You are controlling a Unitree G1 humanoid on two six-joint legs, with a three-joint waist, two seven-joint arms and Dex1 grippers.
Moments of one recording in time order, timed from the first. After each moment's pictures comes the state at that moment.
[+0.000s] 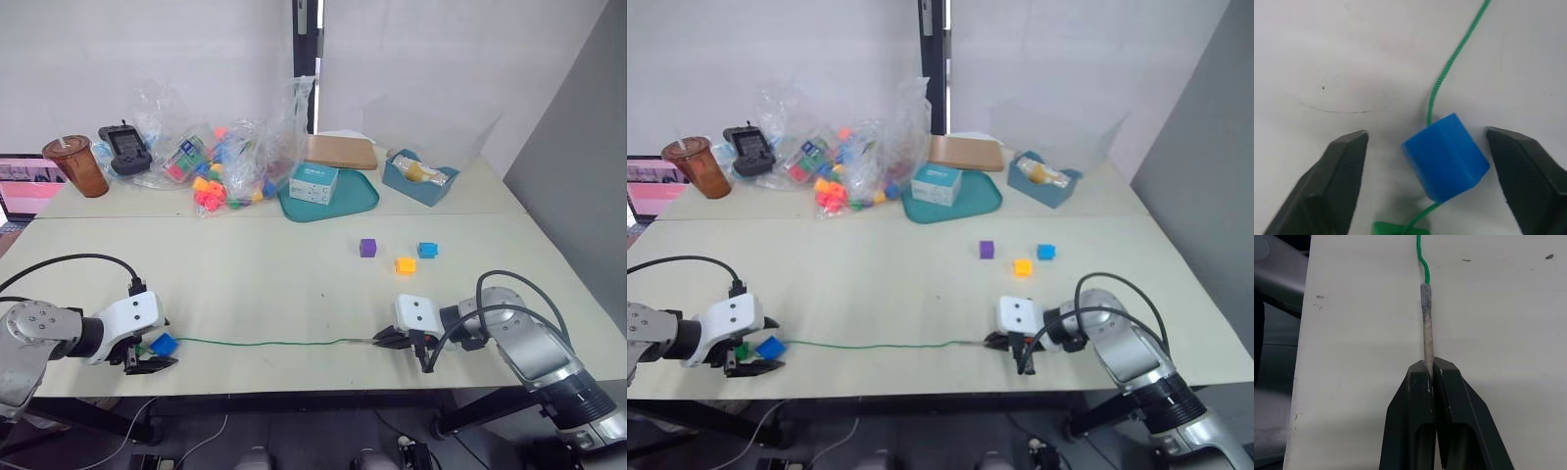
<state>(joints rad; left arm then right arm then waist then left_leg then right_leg) -0.07 1.11 0.09 -0.06 -0.17 0.34 -1.19 -0.42 -0.79 0.30 -0.08 0.09 0.23 1.26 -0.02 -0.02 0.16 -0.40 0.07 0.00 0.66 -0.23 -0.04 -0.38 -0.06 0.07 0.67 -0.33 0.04</state>
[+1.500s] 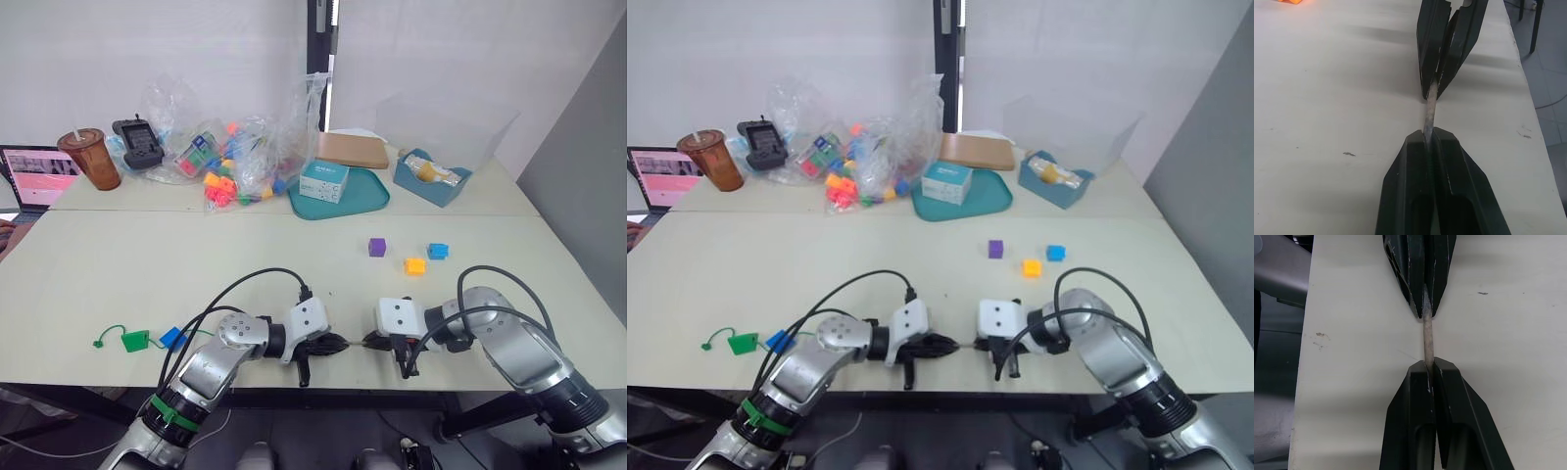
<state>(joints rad) -0.38 0.42 -0.40 -0.10 -0.16 0.38 -0.96 -0.45 -0.78 0.37 -0.25 0.02 0.42 1.21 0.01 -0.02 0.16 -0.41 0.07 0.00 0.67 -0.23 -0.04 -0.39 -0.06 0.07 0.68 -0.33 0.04</state>
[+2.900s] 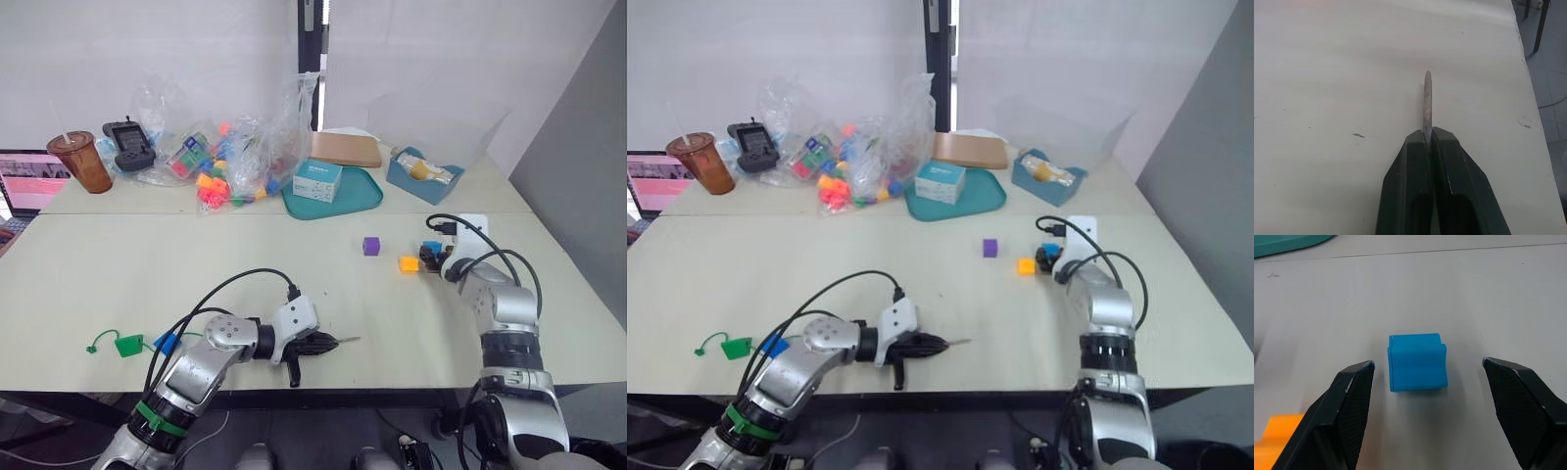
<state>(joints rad) -0.34 0.47 -0.35 -0.16 -0.18 0.44 -0.95 -0.71 -0.32 -0.25 0.37 0.13 0.67 0.13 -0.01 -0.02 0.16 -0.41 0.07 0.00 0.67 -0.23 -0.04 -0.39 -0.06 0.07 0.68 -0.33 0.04</state>
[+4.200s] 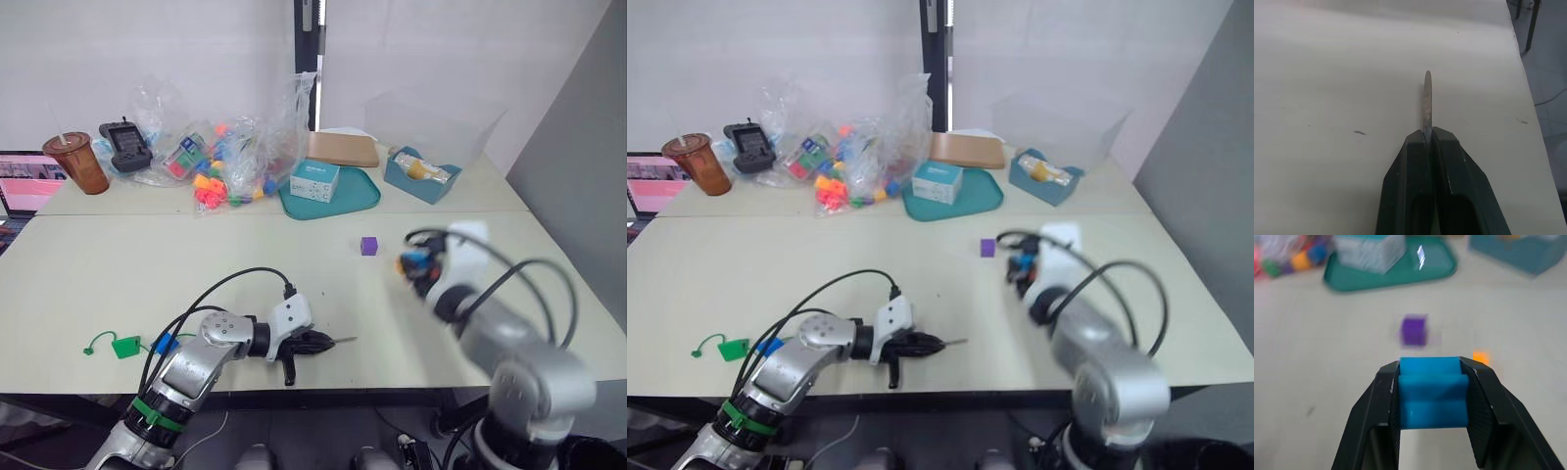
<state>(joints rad) -0.37 0.49 -0.35 -0.11 -0.20 0.42 -1.00 -0.32 -0.07 -0.13 -0.90 0.30 1.48 -0.02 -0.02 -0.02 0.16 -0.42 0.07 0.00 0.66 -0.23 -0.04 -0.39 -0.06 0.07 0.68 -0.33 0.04</state>
